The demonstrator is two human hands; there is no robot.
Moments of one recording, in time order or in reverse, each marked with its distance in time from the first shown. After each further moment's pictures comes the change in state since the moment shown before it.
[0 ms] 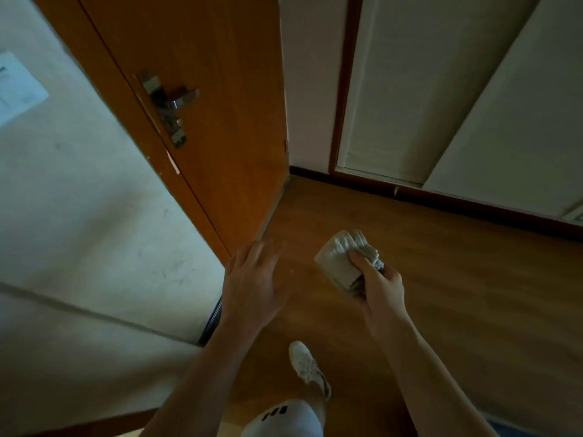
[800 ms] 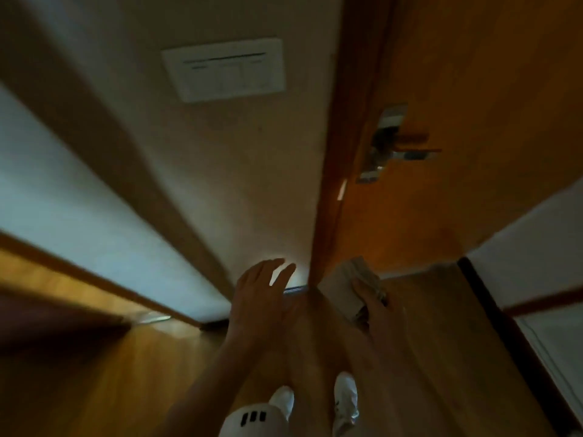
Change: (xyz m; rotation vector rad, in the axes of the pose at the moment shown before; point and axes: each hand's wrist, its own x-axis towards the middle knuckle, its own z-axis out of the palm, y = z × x) left_hand 0.094 -0.084 -0.001 0.122 0.226 -0.845; right_hand 0.214 -0.020 0.246 -0.589 -0.839 0.031
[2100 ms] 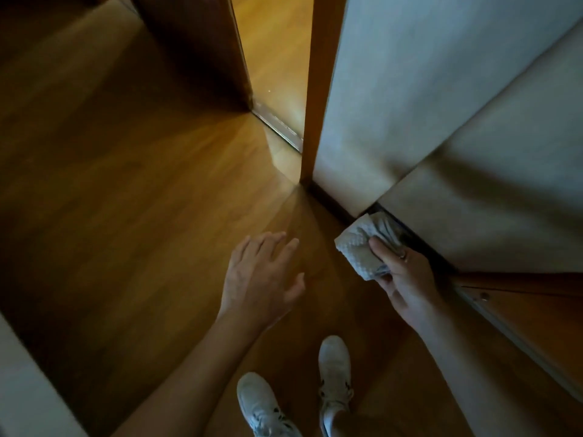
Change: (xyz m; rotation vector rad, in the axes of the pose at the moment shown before) left_hand -0.275 -0.238 0.347 0.102 -0.088 -0.969; right_hand 0.125 0.455 0.198 -0.460 -0.839 0.496
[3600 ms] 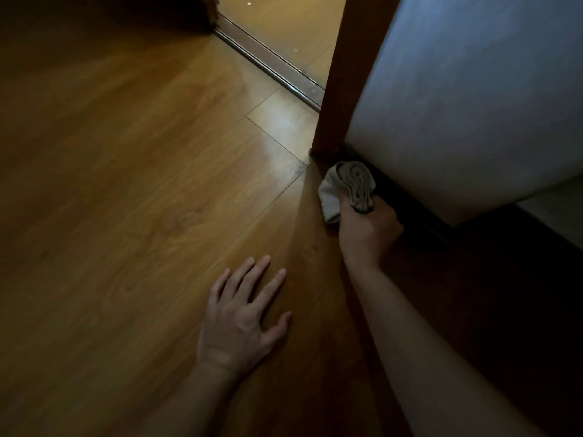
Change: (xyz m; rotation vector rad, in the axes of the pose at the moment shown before) left_hand 0.160 -0.157 0.460 -0.065 0.044 0.023; right_hand 0.442 0.244 0.083 -0.634 0.577 -0.661
